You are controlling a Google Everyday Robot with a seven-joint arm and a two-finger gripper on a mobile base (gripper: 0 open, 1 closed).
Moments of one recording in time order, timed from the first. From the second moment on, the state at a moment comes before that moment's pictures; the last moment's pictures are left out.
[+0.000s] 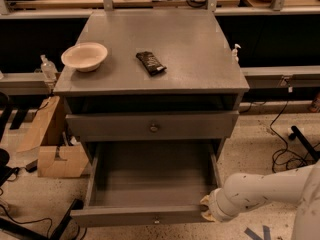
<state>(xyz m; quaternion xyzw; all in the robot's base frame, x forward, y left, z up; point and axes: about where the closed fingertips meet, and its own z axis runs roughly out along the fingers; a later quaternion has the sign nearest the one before) 0.414 -0.176 0.428 -0.72 0.68 0.05 0.14</state>
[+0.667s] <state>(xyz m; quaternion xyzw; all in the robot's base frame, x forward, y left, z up) 0.414 -0.176 0.427 -0.72 0.68 0.05 0.14</state>
